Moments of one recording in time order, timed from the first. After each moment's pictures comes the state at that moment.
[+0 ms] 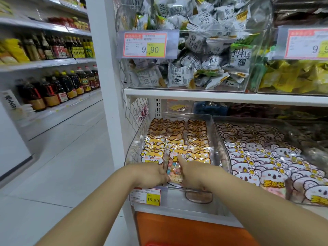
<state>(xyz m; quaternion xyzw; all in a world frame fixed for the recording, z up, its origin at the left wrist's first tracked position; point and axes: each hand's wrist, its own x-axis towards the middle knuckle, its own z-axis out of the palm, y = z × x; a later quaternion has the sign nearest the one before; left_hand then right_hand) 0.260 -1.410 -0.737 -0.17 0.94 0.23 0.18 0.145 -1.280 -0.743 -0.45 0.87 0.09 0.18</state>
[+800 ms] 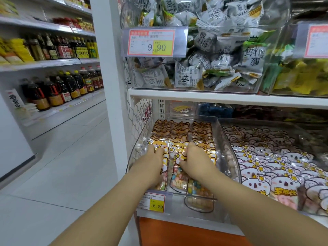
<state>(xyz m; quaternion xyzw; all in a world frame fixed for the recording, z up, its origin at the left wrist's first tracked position) 0.247 -1.419 -0.755 -0.27 0.96 0.04 -0.01 0.123 -1.308 -0.762 -0.36 0.90 -0.24 0.02</state>
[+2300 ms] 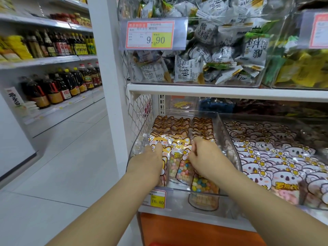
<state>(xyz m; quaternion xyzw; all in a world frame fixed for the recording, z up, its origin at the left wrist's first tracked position) 0.268 -1.393 -0.728 -0.31 0.95 -0.03 0.04 0.133 -1.273 -0.736 -0.40 0.88 -0.25 -0.02</state>
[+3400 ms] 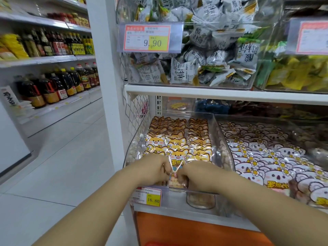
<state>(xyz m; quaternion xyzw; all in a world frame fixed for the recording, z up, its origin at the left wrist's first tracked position) 0.259 -1.407 -0.735 -0.17 0.96 0.21 0.05 0.137 -1.262 -0.745 -0.57 0.81 0.06 0.11</state>
